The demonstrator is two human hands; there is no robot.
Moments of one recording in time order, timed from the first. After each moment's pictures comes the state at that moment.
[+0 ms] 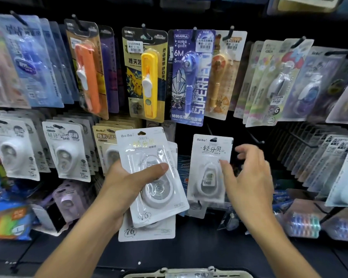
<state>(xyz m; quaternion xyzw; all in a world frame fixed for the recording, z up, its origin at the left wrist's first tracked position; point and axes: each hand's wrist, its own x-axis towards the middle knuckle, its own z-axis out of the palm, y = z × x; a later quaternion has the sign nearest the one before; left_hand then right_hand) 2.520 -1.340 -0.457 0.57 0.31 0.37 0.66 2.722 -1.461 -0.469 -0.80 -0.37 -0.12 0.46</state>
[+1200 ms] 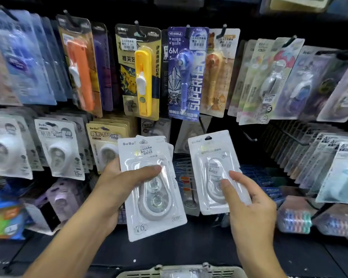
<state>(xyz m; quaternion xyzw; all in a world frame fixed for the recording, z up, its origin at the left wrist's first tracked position) 2.517 -1.343 -0.458 0.57 0.32 0.35 0.67 2.689 -1.493 -0.503 -0.65 -0.24 0.06 0.72</state>
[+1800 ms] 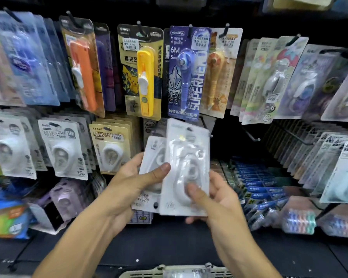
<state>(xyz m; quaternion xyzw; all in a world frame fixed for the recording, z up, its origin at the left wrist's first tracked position) 2.527 -1.348 -0.459 0.57 0.27 0.30 0.72 2.663 -1.471 -0.496 -0.51 -0.35 0.33 0.71</state>
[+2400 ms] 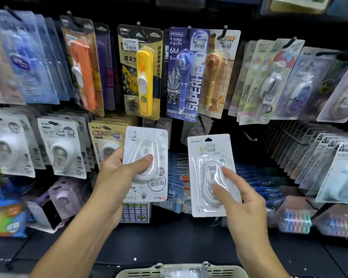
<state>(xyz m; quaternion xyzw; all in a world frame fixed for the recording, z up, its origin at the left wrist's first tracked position) 2.524 -1.338 -0.462 0.53 0.32 0.42 0.66 2.686 -1.496 -0.498 -0.64 -0.28 0.15 0.70</state>
